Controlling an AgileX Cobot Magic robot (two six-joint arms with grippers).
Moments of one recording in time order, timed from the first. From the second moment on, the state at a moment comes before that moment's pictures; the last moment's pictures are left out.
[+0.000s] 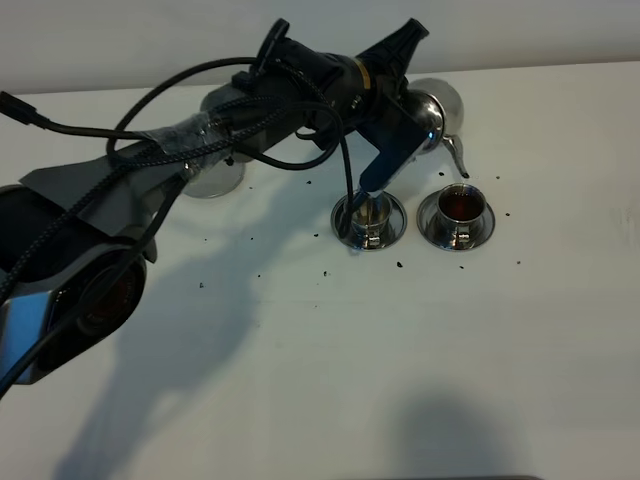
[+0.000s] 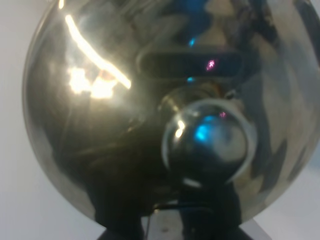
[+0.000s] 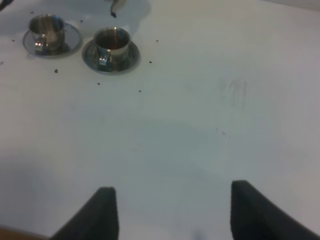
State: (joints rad) left arm -0.60 2.38 -1.99 0.17 0.28 1.80; right arm 0.10 -0.01 -0.49 0.10 1.08 -0.19
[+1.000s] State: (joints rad) left arm -0.60 2.27 -1.99 0.14 0.61 0.98; right arm 0.10 -0.01 -0.49 0.10 1.08 -0.19
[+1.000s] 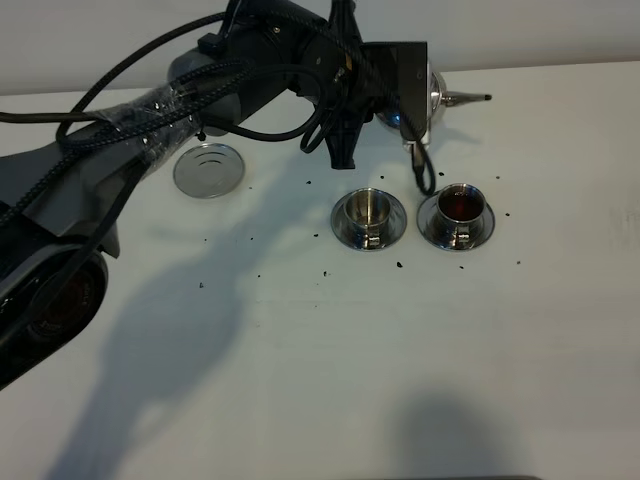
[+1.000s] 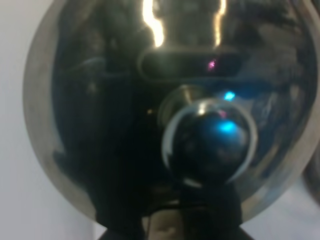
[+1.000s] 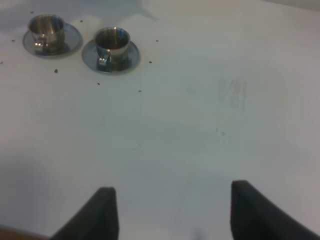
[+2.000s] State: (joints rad) left arm -0.72 2.19 -1.99 -0.06 1.12 0.39; right arm 0.10 -0.01 -0.49 0.10 1.08 -0.19
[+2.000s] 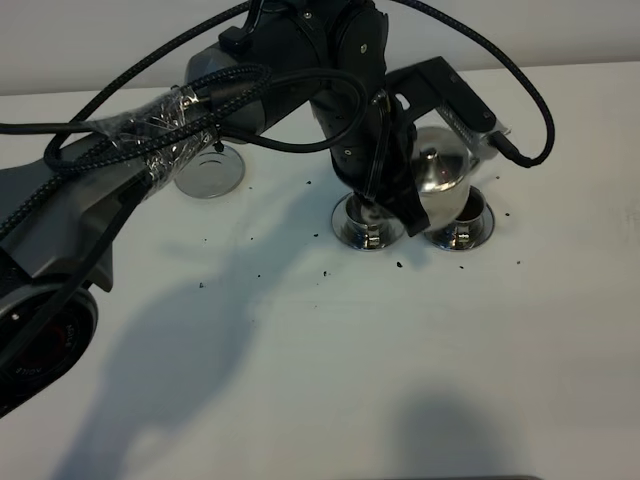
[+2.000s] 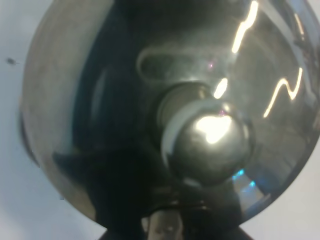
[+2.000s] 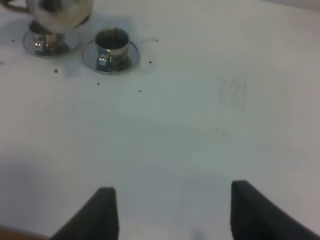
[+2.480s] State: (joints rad) left arm -0.73 2.19 -1.93 -0.08 1.18 0.29; right arm 0.10 -0.01 -0.49 0.10 1.08 -0.19
